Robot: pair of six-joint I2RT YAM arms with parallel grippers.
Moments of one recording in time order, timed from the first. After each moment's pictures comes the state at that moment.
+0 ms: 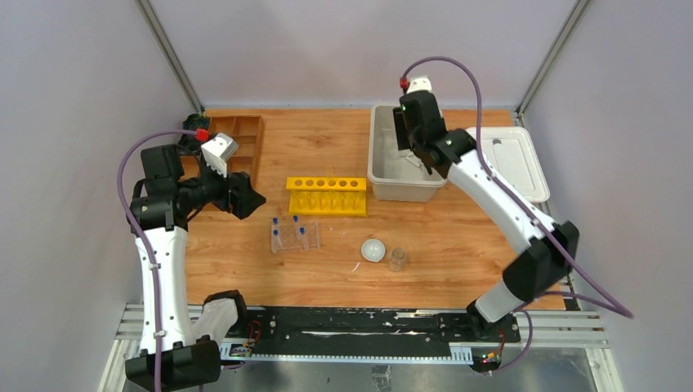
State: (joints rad) left arm 0.23 0.96 1.20 -0.99 0.80 0.43; right arm 0.52 1.64 1.66 -0.60 0.50 0.09
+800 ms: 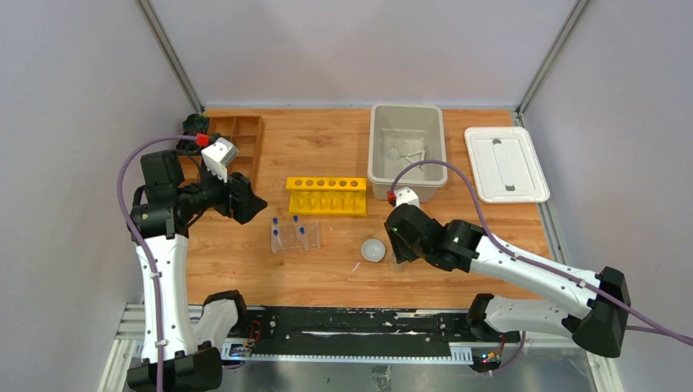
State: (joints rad) left arm 0.23 0.91 1.18 -0.99 0.82 0.42; right arm 1.03 1.07 0.89 -0.77 0.35 0.47
